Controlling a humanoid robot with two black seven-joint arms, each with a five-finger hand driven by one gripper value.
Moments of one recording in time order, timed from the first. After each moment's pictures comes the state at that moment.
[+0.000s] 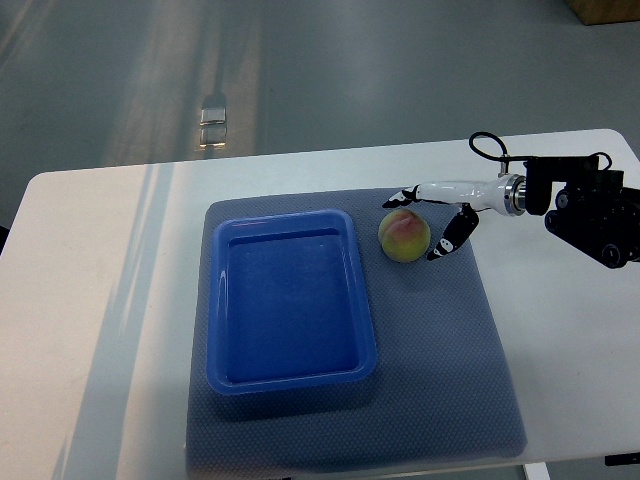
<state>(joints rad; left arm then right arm) -0.04 0.00 -0.04 -0.14 0.01 0.05 0.10 1.01 -0.34 0.16 0.62 -1.39 0.27 0.51</state>
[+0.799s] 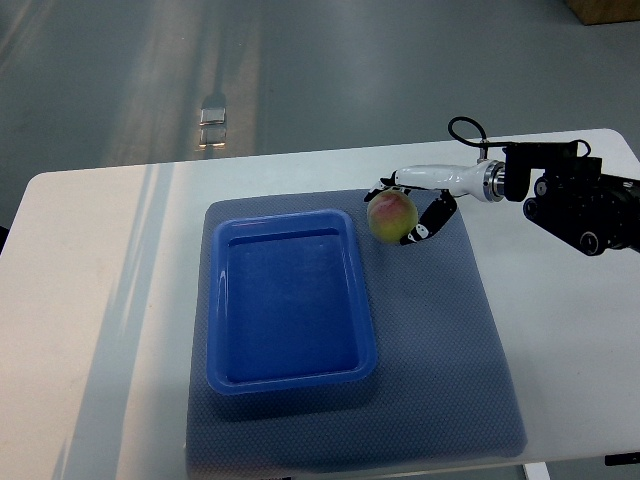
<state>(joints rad) -0.04 0.00 -0.04 -0.14 0.01 0.05 0.10 1.08 -0.30 0.17 0.61 -1.39 0.25 0.52</state>
